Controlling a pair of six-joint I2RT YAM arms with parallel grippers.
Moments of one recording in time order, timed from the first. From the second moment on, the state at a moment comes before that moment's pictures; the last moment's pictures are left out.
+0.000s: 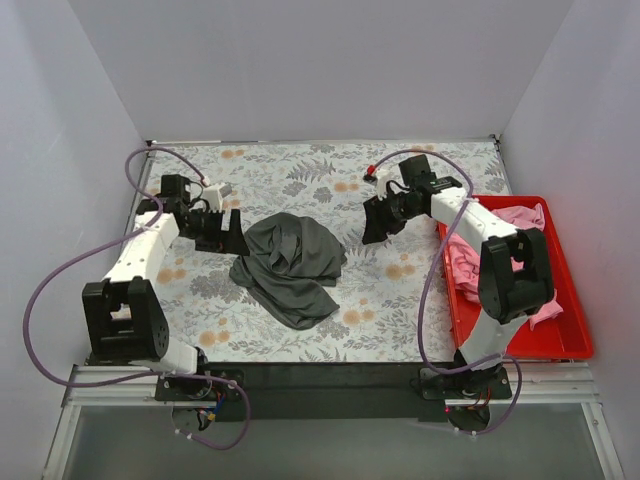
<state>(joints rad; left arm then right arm) 0.08 1.44 1.15 -0.86 0.65 0.19 0.33 1.71 1.31 -0.64 -0.65 -0.23</state>
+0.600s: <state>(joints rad) -0.21 1.58 1.19 -0.82 0.54 0.18 0.46 1.93 1.31 -0.56 -0.79 -0.15</state>
